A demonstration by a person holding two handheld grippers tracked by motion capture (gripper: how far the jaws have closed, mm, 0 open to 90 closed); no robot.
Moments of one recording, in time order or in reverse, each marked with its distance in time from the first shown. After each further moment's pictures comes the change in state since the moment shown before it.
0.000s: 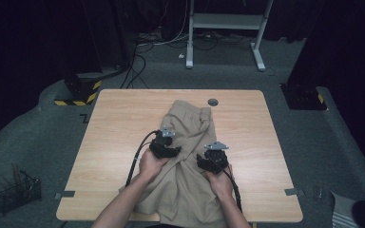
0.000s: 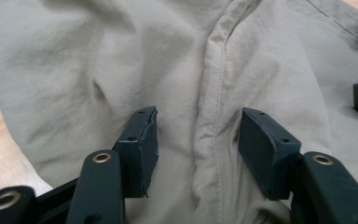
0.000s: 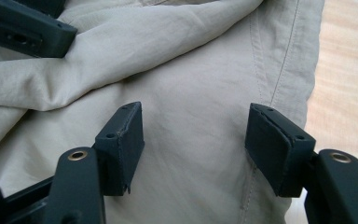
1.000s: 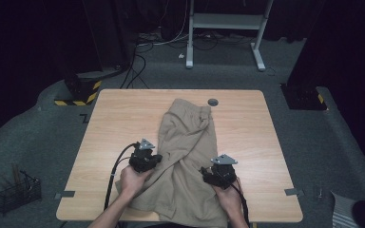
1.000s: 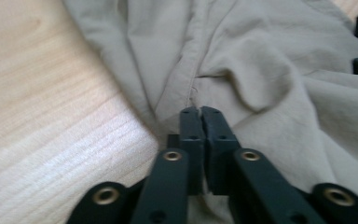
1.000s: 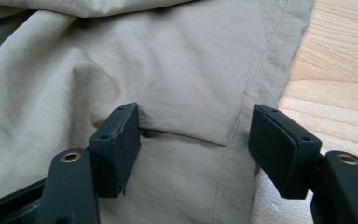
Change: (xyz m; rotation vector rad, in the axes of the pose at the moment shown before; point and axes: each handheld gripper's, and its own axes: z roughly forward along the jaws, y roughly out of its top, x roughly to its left) left arm -0.007 -0.054 -0.082 -0.033 -0.029 -0.051; right arm 0.001 -0.039 -0.041 0.000 0.041 -0.039
